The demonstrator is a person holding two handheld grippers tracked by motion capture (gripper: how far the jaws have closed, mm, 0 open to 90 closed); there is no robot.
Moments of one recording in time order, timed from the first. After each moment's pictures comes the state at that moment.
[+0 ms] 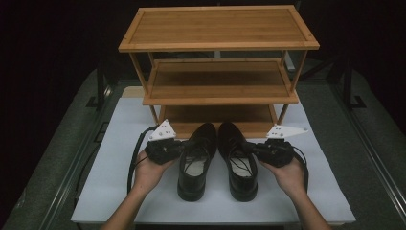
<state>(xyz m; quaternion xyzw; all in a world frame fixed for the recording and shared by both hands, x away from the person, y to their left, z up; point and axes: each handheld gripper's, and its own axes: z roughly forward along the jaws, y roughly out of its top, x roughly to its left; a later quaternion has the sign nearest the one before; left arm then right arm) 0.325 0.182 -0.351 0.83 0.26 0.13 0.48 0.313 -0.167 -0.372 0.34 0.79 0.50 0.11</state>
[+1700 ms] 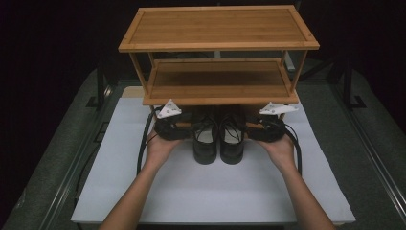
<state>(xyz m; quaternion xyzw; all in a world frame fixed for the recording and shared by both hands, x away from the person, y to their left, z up) 0.384 0.177 -0.362 0.80 0.28 0.17 0.50 0.373 -0.163 -0.369 0.37 0.77 0.49 0.17</state>
